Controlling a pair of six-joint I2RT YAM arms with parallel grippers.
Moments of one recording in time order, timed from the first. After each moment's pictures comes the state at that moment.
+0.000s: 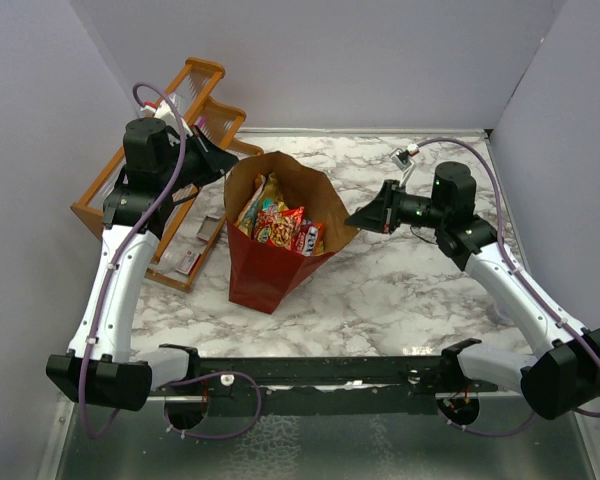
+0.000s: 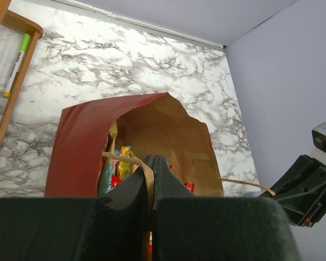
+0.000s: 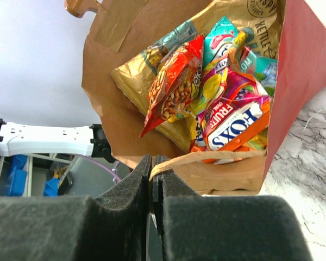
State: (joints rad) left arm -0.14 1.21 1.44 -0.54 0.37 -0.60; right arm 0.35 1.16 0.98 -0.08 -0.83 0.60
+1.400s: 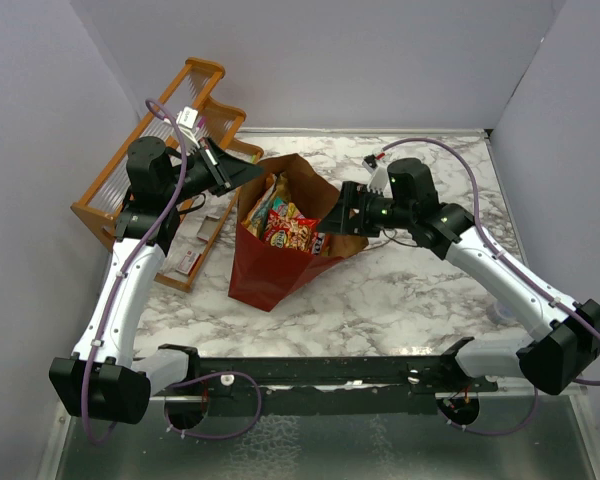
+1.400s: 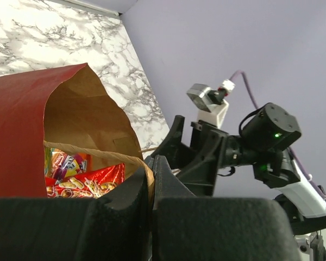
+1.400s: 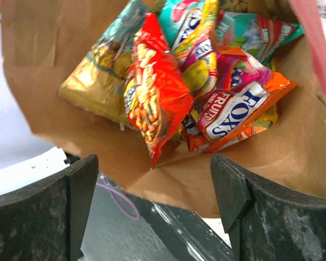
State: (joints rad) left arm -0.13 1.14 1.19 -0.15 0.76 -0.88; right arm 0.60 1.29 1.20 -0.45 -0.41 0.64
